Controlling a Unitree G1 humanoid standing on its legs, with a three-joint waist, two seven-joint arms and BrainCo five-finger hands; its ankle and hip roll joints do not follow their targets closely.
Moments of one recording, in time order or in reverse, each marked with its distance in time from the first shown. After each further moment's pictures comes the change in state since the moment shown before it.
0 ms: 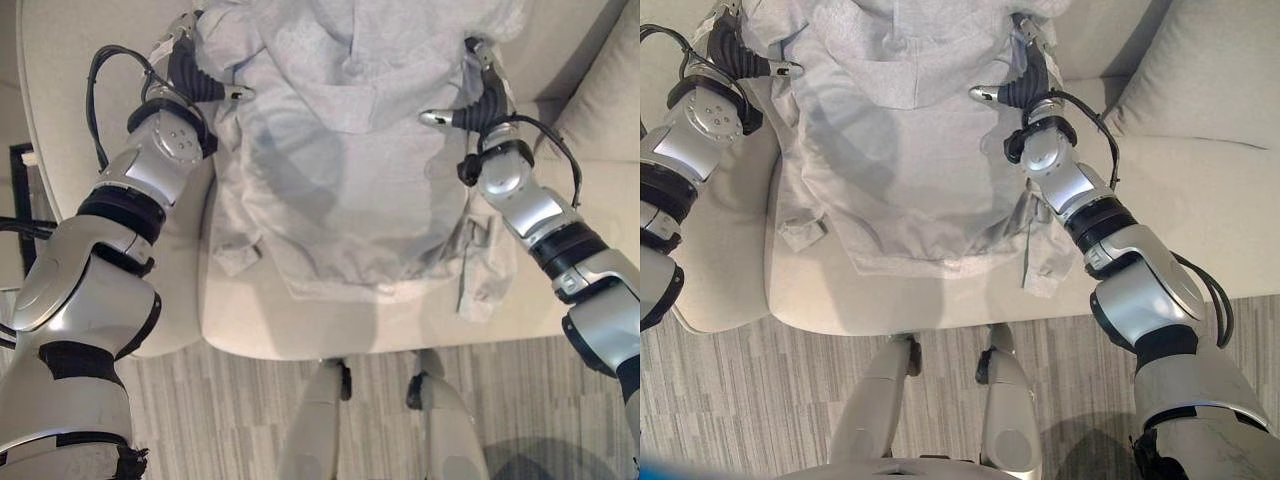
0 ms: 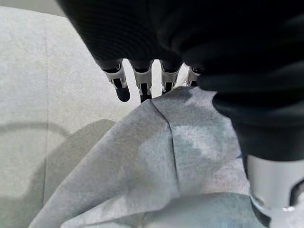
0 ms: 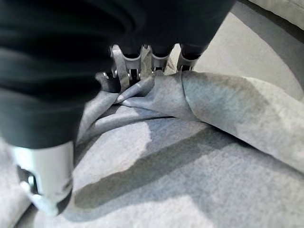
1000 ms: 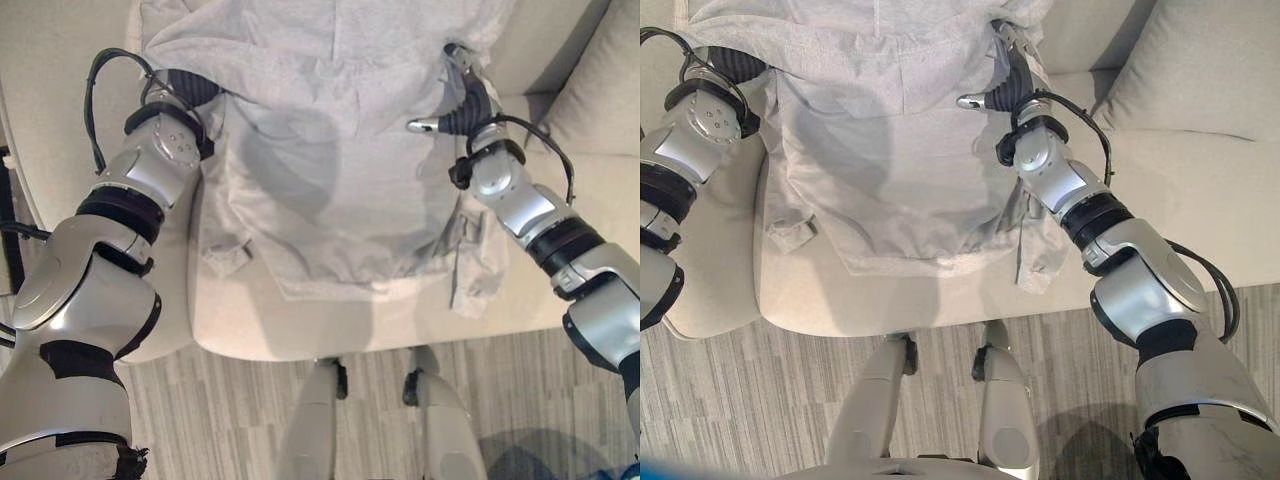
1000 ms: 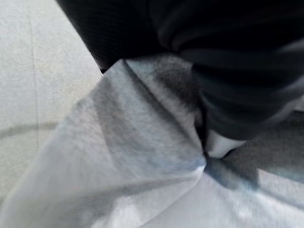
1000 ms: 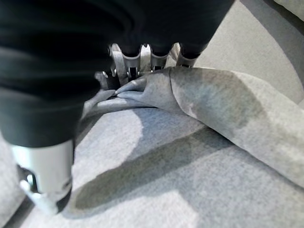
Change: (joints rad) left arm -0.007 0.000 -0.029 0.024 0.029 0.001 -0.004; right arm -0.034 -0.006 0.077 -0.007 -0.002 0.005 0.038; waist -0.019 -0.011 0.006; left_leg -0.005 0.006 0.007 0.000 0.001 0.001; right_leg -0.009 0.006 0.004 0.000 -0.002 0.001
